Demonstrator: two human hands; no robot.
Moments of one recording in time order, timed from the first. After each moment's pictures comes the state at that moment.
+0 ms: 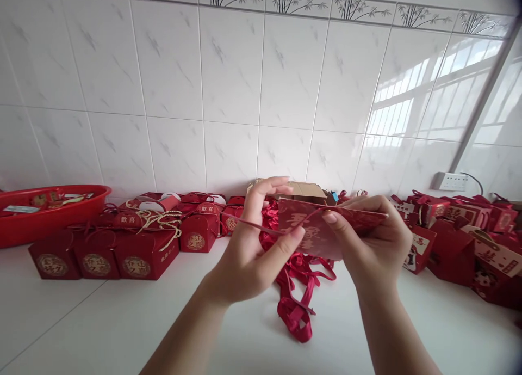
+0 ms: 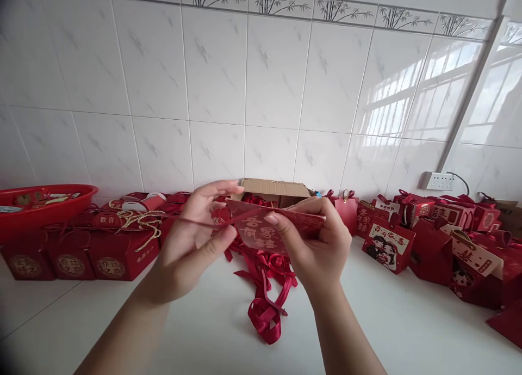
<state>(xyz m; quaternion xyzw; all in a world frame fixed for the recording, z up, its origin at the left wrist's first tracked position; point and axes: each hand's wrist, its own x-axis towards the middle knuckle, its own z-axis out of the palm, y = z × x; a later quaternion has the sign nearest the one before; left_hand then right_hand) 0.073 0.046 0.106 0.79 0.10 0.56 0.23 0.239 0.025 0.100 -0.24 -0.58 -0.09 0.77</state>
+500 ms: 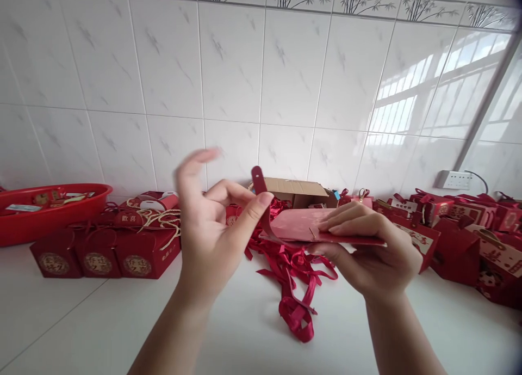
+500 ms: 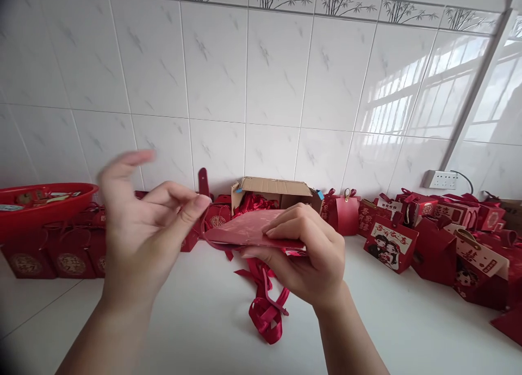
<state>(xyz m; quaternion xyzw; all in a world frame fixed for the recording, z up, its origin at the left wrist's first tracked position) 0.058 0.040 0.122 0.65 0.16 0.71 0.19 0.246 0.026 0.098 -0.12 -0.72 -0.18 0.66</state>
